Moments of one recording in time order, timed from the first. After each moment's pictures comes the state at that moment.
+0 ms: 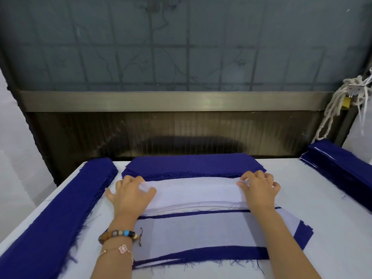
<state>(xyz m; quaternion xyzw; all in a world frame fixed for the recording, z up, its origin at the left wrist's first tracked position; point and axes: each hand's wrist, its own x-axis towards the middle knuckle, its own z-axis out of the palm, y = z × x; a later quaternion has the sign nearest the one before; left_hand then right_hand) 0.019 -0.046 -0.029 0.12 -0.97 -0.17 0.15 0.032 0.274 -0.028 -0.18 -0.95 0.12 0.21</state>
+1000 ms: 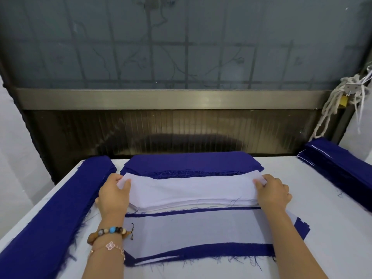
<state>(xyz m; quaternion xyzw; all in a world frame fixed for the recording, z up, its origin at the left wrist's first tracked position) 0.025 -0.069 -0.027 0.20 -0.87 -0.38 0.25 0.028 0.309 -0.042 -0.32 -0.90 0.22 0.21</state>
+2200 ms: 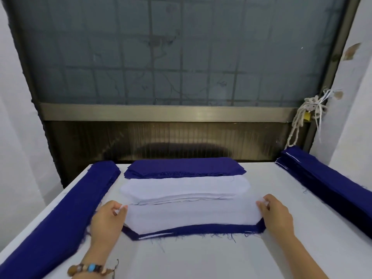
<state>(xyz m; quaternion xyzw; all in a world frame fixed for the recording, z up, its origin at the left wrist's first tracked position) 0.136 -0.080 -0.031 0.14 -0.87 -0.42 0.22 0.149 0.340 -0.044 -0.21 -0.91 0.29 0.21</state>
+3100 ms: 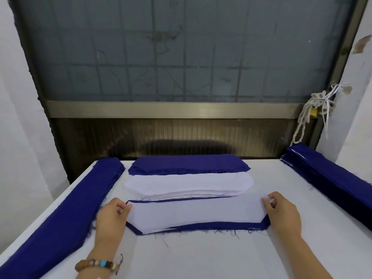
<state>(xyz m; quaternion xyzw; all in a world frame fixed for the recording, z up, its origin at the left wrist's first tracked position) 0.136 -0.083 -0.044 0.14 -0.87 -0.41 0.22 0.153 0.340 -0.048 -0.22 -0.88 0.33 0.26</state>
